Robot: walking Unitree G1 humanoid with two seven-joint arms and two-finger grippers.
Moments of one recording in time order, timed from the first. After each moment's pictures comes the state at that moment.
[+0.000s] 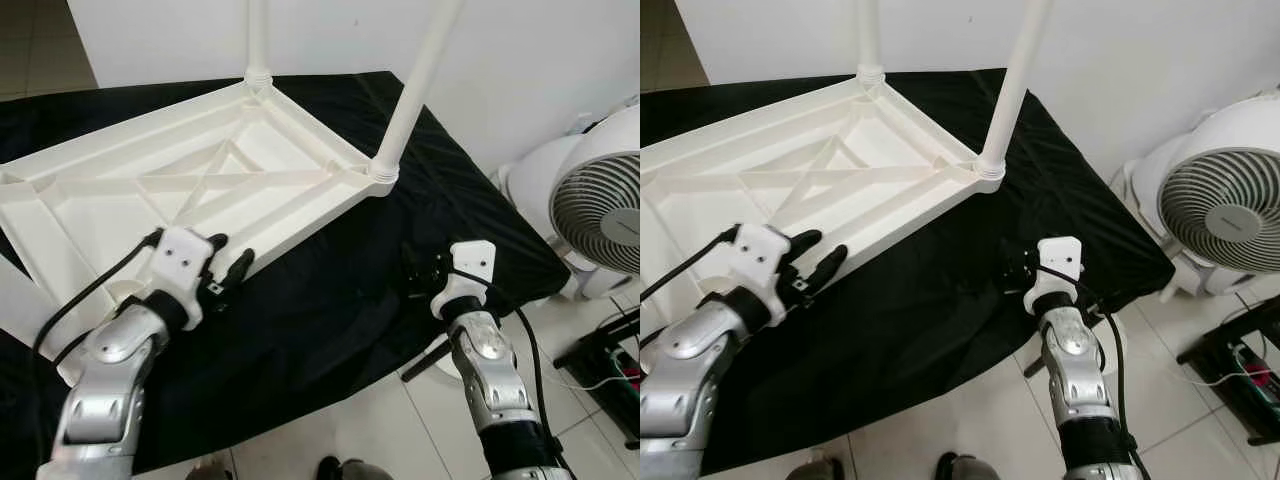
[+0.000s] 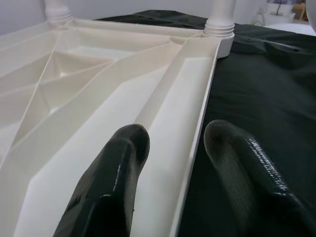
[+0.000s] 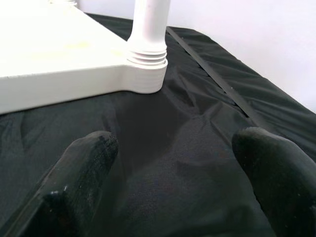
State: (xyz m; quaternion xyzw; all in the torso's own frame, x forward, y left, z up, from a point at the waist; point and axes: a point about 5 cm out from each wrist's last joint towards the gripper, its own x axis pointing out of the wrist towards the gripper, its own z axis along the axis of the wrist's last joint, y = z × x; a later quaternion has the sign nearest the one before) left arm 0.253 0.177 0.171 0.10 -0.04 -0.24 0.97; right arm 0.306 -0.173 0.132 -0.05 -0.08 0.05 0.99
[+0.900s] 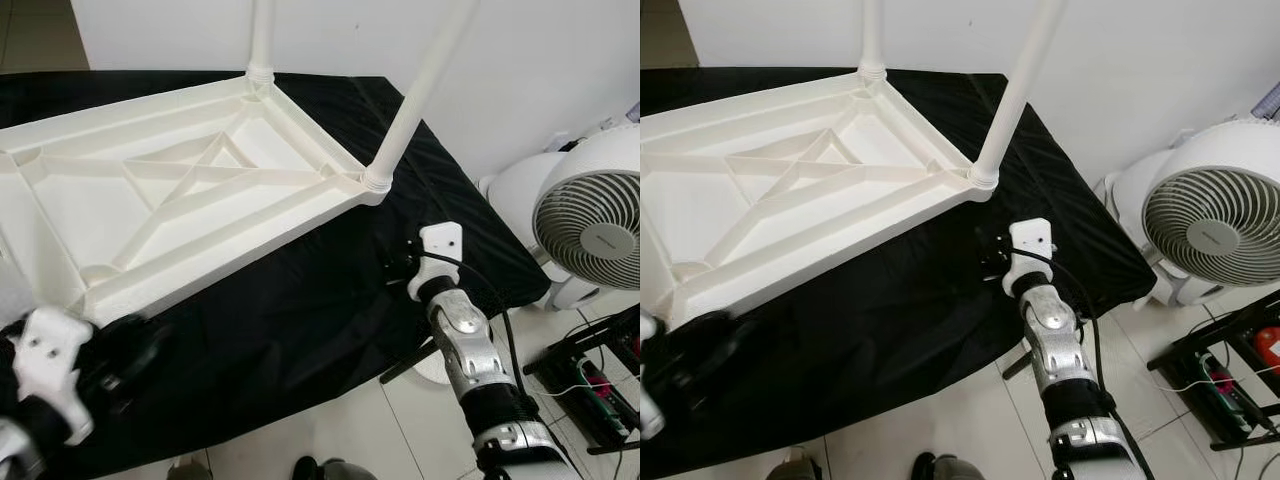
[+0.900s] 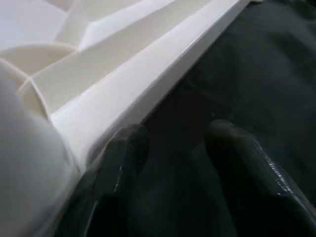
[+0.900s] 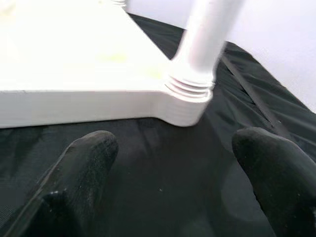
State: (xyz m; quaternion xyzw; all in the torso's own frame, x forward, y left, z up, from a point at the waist) left arm 0.150 0.243 0.171 0.08 0.08 -0.19 0.97; right arm 0.336 -0.146 0.133 -0.06 -0.08 0.11 0.99
